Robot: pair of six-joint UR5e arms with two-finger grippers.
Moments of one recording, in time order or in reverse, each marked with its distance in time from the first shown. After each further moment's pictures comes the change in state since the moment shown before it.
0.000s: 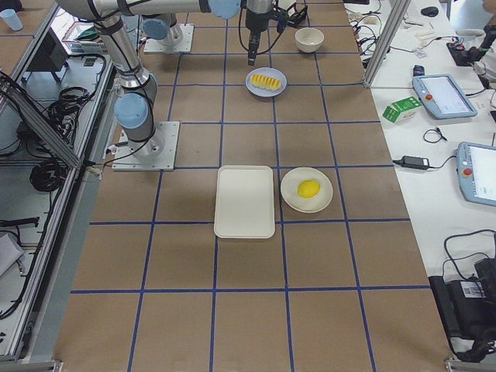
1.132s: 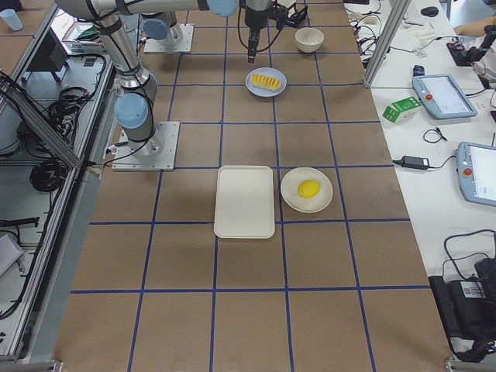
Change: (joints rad) left arm -0.002 -0.008 -0.007 -0.001 -0.003 0.009; right arm 0.006 -0.008 -0.008 -0.001 0.017 -0.002
